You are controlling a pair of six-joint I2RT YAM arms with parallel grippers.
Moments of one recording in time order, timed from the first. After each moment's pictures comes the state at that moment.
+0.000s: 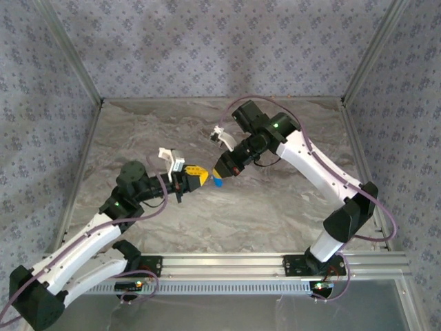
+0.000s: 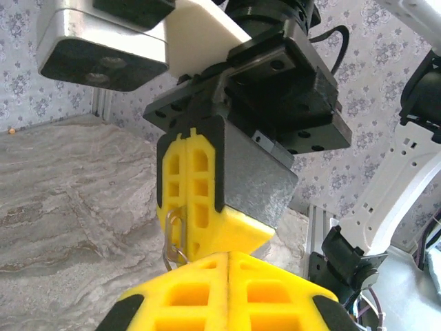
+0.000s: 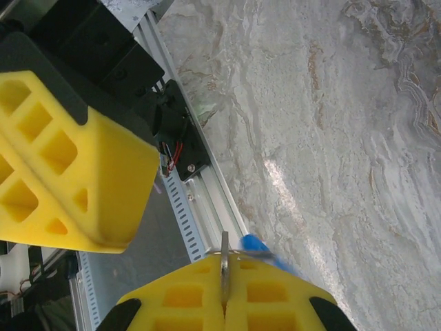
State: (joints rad) left arm -0.65 0.79 0.60 0.19 0.62 -0.31; right arm 0.70 1.63 1.75 -1.22 -0.74 -0.04
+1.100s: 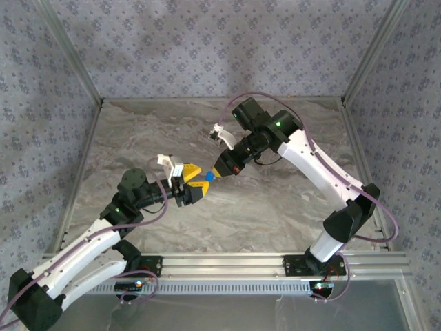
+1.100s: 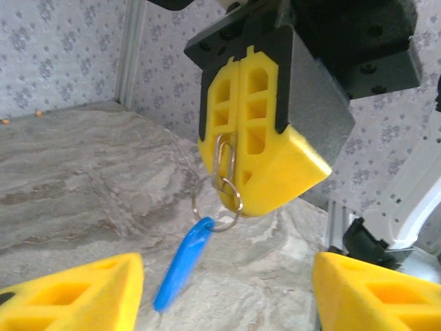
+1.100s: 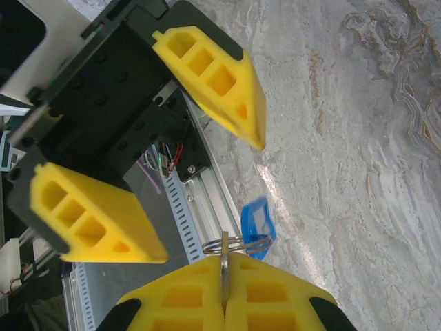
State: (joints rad) left arm -0.68 0.73 0.49 0.21 0.49 -0.29; right arm 0.71 1.63 1.81 -1.26 -0.72 -0.05
